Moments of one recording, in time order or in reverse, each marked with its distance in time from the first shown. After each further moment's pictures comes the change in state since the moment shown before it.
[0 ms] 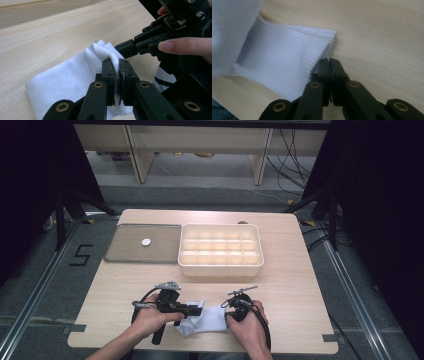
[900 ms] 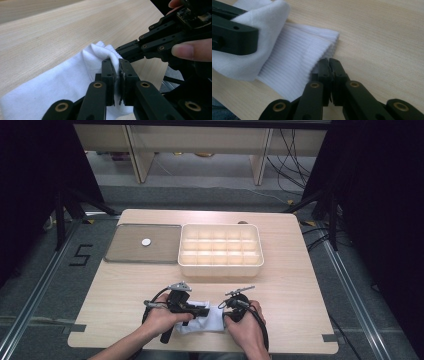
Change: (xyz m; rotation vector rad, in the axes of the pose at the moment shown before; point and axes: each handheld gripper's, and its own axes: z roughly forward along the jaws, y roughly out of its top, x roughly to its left) left arm -0.002 0.002 0.027 0.032 0.019 0.034; right arm 0.005 0.001 0.003 -0.012 0.005 -0.029
